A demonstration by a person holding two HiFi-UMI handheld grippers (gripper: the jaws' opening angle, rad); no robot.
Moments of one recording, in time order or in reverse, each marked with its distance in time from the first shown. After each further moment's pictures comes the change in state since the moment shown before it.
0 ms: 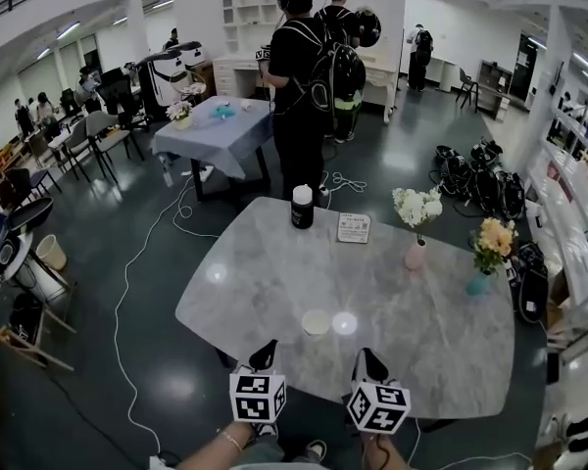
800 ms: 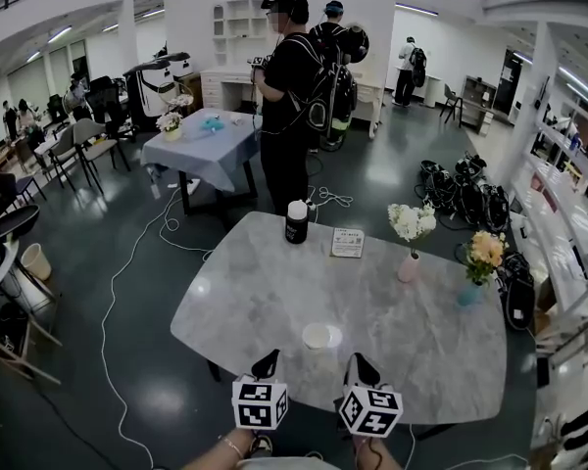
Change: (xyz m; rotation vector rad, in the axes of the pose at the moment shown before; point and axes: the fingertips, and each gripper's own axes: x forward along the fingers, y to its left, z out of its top) left arm 0.009 0.015 0.000 -0.011 -0.014 -0.074; right arm 0.015 0.035 0.009 -0.015 -0.040 -0.031
